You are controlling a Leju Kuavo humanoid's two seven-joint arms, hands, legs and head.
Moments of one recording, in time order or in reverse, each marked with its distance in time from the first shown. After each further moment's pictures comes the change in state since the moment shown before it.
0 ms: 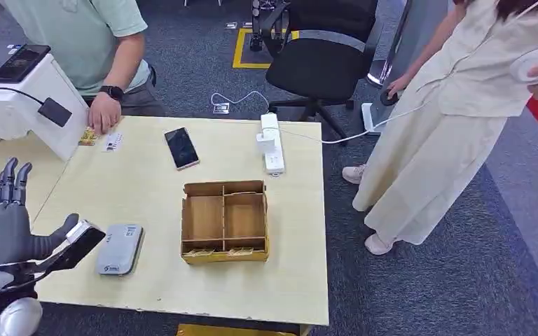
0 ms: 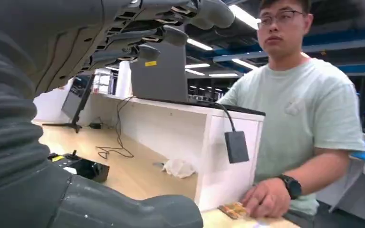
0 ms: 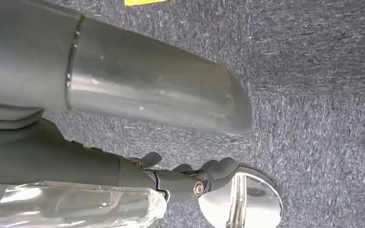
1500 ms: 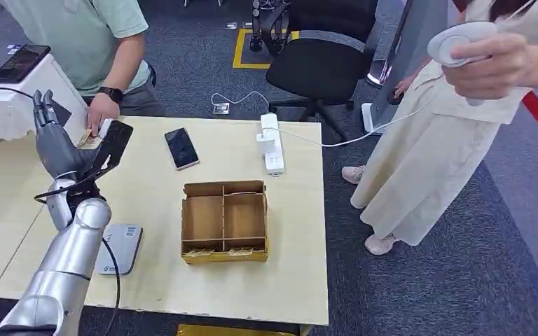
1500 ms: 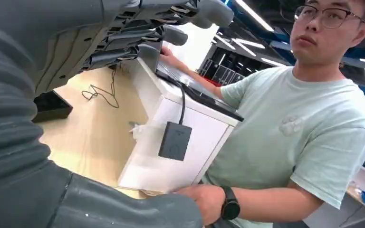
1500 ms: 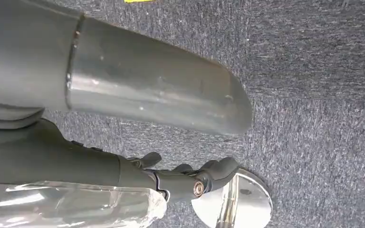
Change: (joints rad) left arm -0.640 -0.179 -0.167 0.572 0.109 0.243 0.129; right arm -0.017 0.006 -0.017 0.010 0.070 -0.014 0.013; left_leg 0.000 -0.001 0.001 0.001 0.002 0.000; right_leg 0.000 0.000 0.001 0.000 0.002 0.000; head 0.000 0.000
